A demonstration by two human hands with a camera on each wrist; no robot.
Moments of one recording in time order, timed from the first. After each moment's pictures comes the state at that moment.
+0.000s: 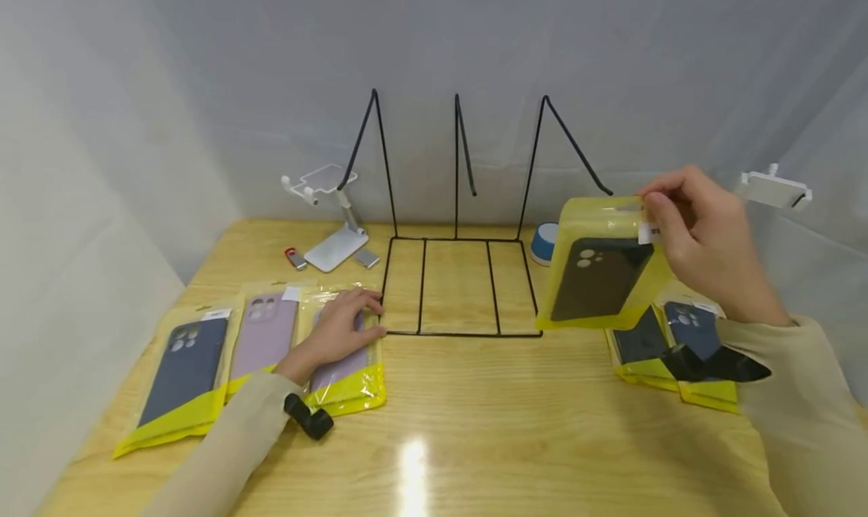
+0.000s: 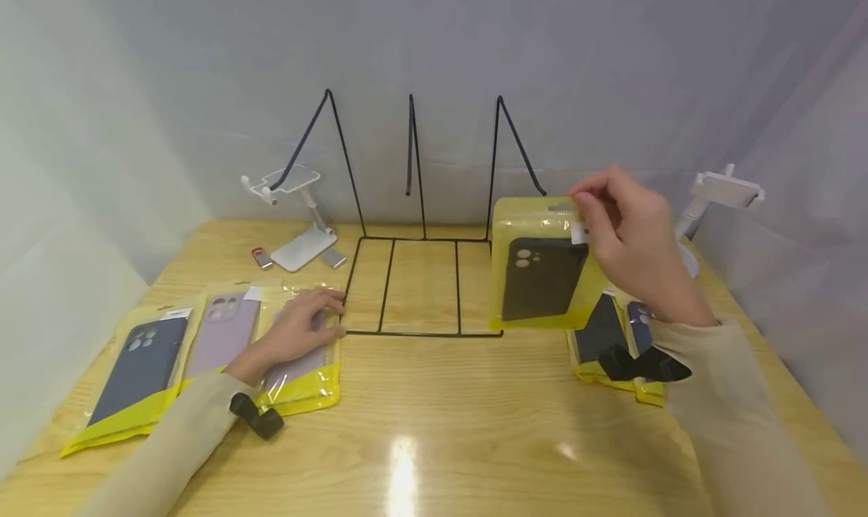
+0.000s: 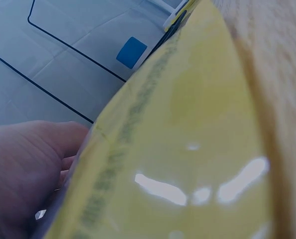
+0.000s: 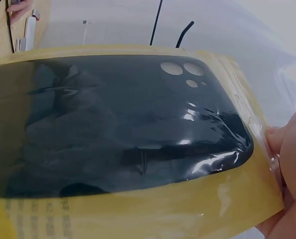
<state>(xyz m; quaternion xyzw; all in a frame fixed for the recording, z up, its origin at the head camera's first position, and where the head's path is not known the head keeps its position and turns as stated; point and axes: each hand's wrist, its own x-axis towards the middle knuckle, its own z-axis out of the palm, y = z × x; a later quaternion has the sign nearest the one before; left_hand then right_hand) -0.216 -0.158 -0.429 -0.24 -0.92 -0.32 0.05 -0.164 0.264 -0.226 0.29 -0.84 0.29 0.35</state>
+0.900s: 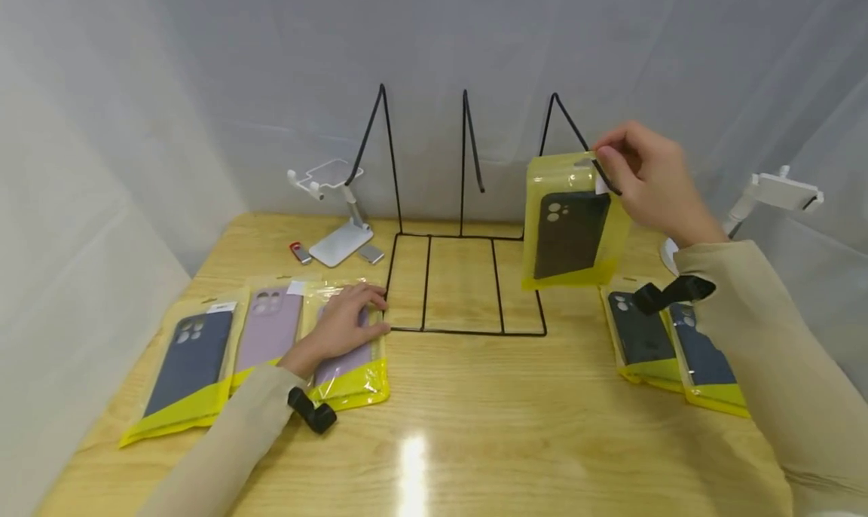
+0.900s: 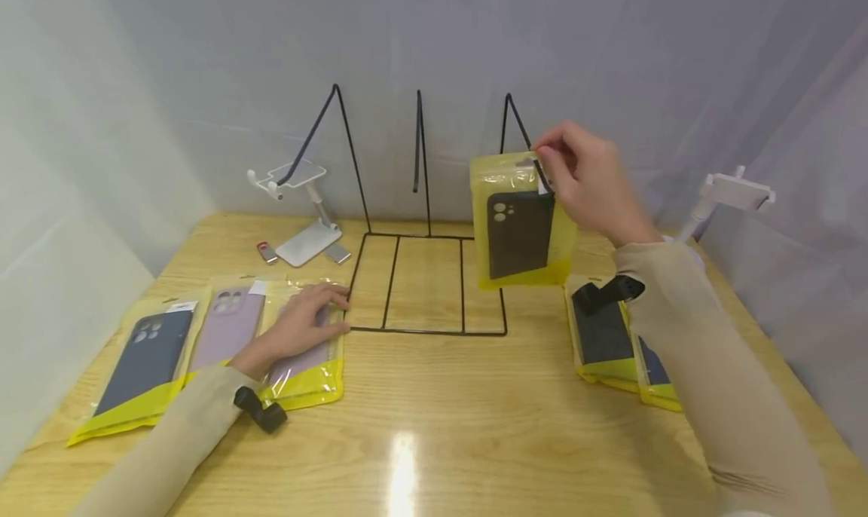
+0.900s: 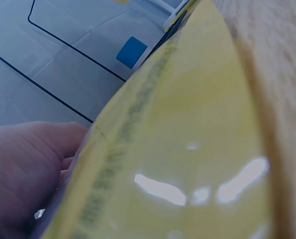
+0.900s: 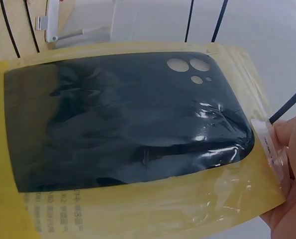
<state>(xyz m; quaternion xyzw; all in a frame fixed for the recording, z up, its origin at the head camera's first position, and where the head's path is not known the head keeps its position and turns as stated) -0.218 -0.151 -0.428 -0.25 -0.92 -0.31 0.04 -0.235 0.249 -0.209 0.29 -0.87 0.27 0.30</state>
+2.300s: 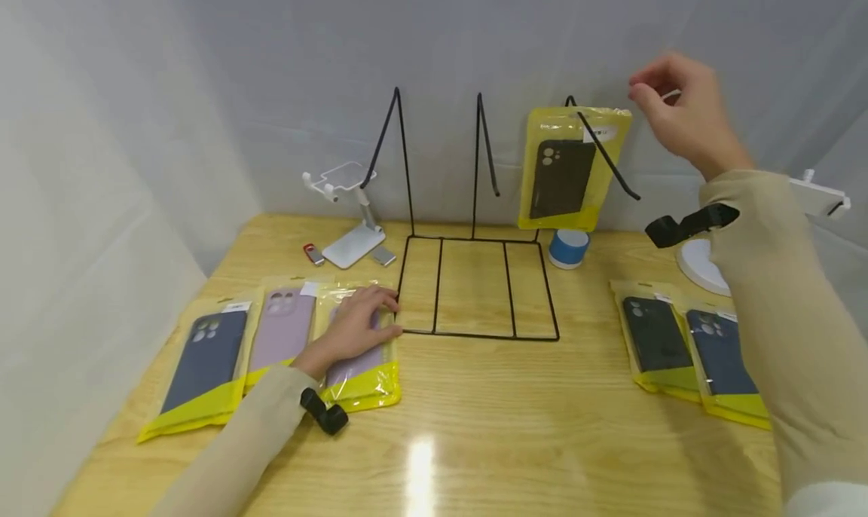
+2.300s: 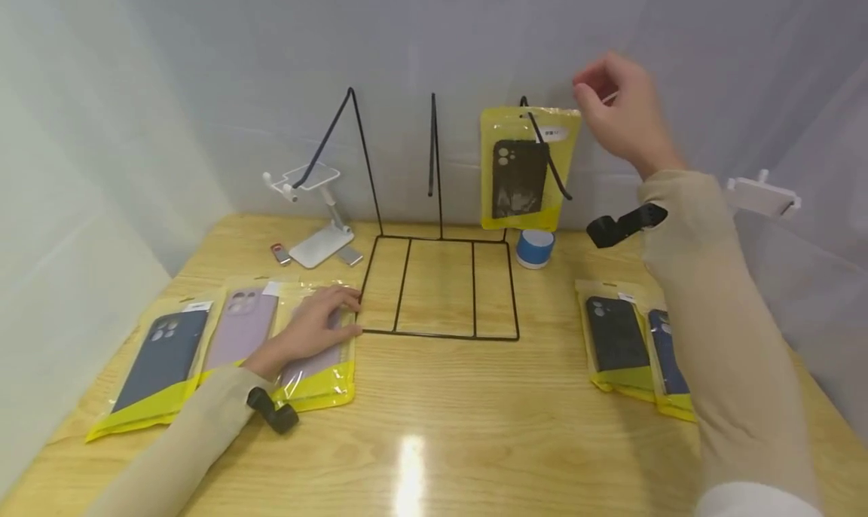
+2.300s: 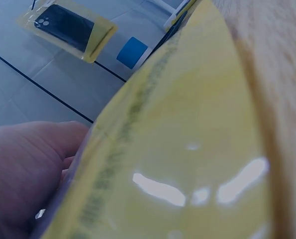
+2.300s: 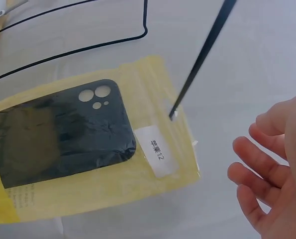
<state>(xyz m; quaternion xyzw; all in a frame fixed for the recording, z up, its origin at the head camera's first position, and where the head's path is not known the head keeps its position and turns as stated) -0.220 -0.138 -0.431 -0.27 -0.91 -0.31 0.07 -0.278 0.277 -0.163 0.16 -0.88 0.35 0.27</state>
